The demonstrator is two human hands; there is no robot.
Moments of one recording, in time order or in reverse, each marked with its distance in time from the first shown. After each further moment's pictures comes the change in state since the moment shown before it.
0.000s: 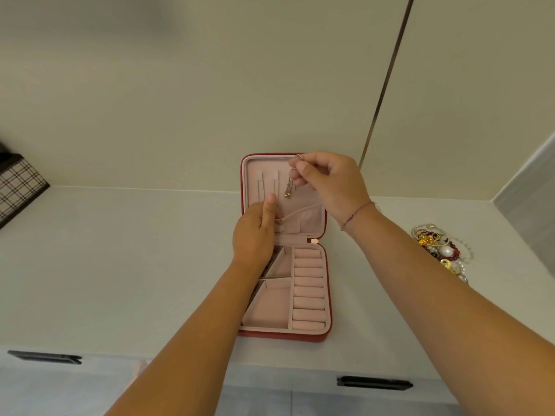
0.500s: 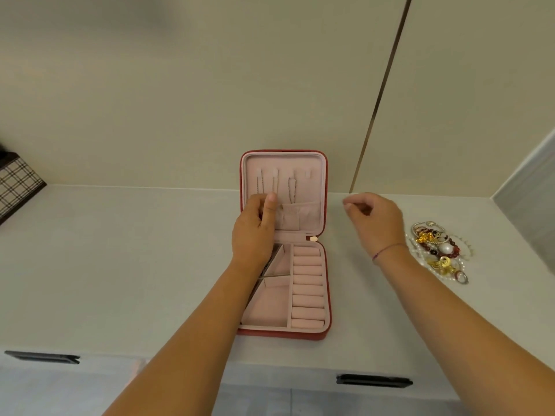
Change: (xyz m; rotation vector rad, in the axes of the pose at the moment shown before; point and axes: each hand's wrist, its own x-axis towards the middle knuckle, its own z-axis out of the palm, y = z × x) left_hand -0.004 0.002 0.000 -0.037 -0.002 -0.004; right_hand -0.033 0.073 -0.045 -0.421 0.246 0.139
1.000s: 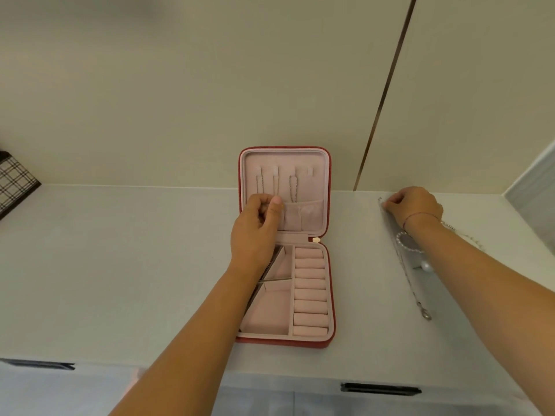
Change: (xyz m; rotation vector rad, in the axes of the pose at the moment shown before) left_hand 0.000 -0.004 0.001 -0.011 -0.006 -0.007; right_hand 0.084 0.079 -0.021 -0.542 -0.061 0.328
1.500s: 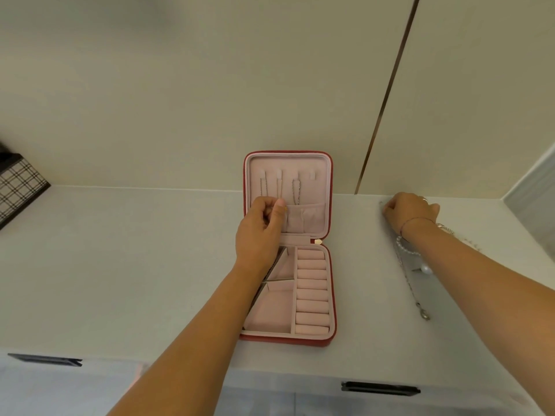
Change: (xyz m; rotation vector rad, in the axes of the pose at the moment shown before) left_hand 0.000 -0.002 0.001 -0.002 0.001 -0.011; right_hand 0.000 -0.002 0.007 -0.322 0.010 -0.104
